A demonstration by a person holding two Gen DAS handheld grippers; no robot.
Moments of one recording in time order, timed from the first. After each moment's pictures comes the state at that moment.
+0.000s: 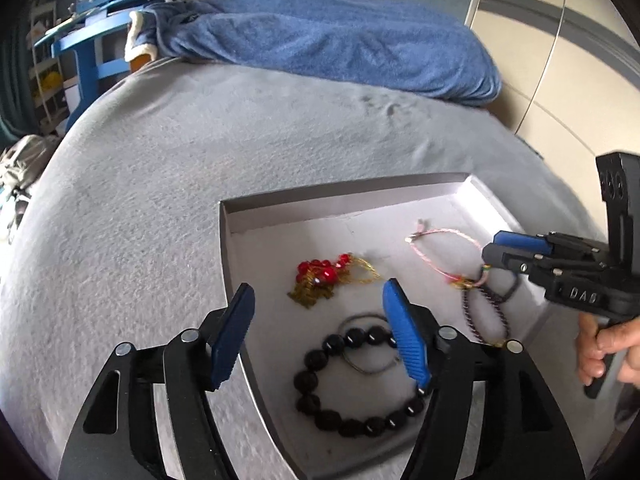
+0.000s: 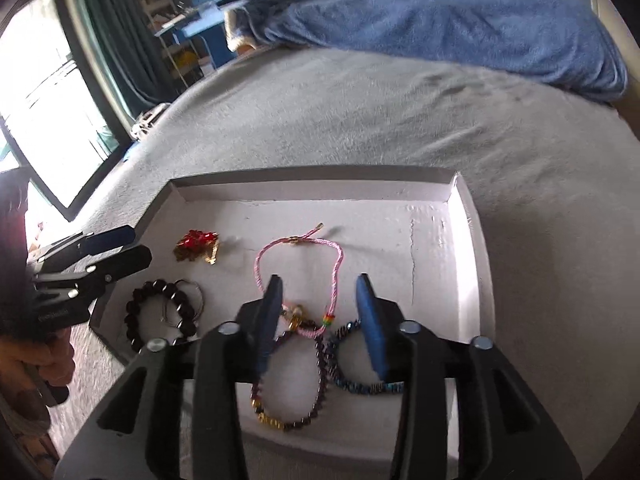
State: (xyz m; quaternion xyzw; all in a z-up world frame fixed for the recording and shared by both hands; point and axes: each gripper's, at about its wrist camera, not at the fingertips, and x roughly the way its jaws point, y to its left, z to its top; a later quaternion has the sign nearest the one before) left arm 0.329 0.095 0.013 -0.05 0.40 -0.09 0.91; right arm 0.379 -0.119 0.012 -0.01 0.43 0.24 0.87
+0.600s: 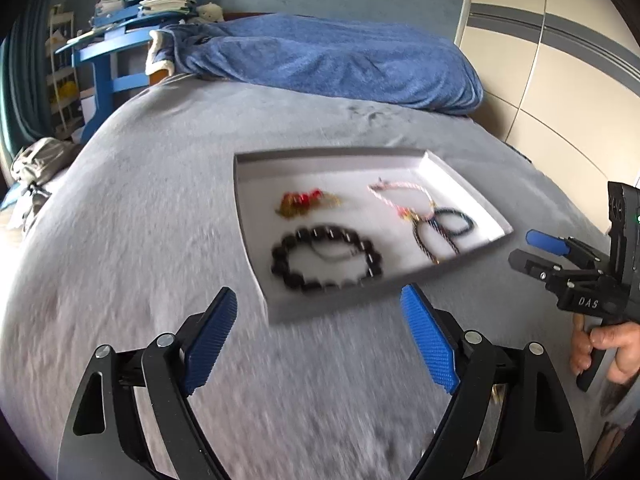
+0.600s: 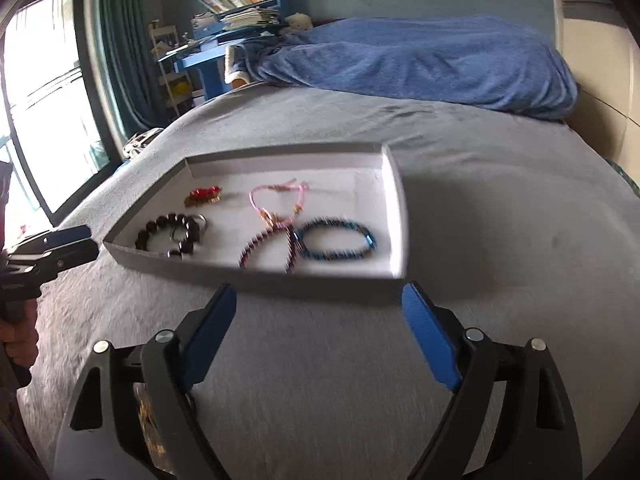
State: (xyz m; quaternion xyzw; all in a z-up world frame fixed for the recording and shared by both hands) left arm 0.214 0.079 0.011 -0.05 0.36 -0.08 0.93; right arm 0.263 -0.181 0.005 -0.02 0.35 0.20 0.92
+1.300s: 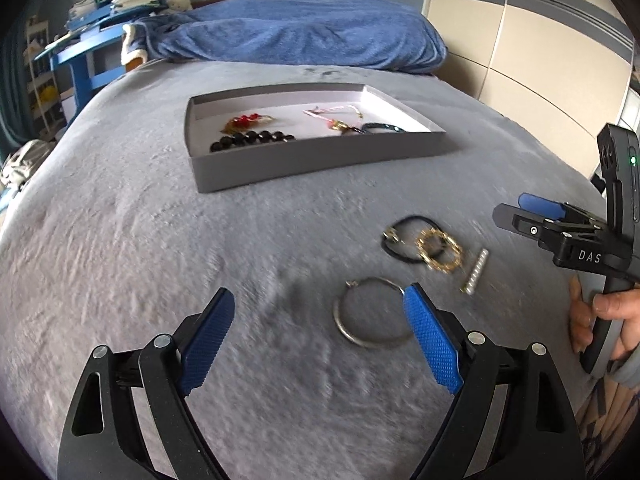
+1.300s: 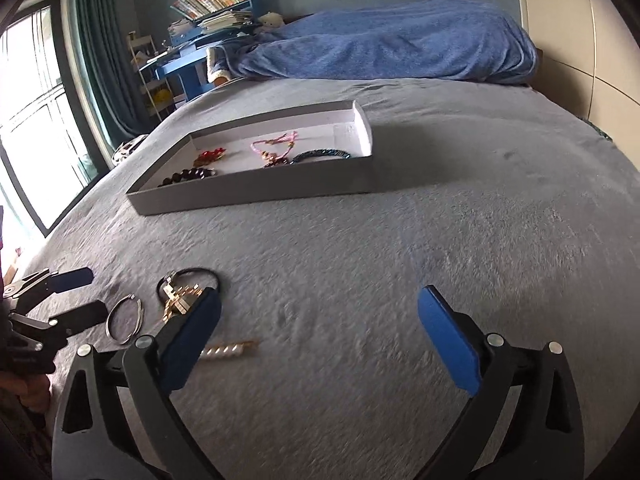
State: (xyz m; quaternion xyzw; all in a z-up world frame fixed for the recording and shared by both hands) left arm 0.120 0.026 -0.021 -0.01 0.39 -0.12 0.91; right arm 0.171 -0.204 -0.015 0.02 0.37 0.17 0.92
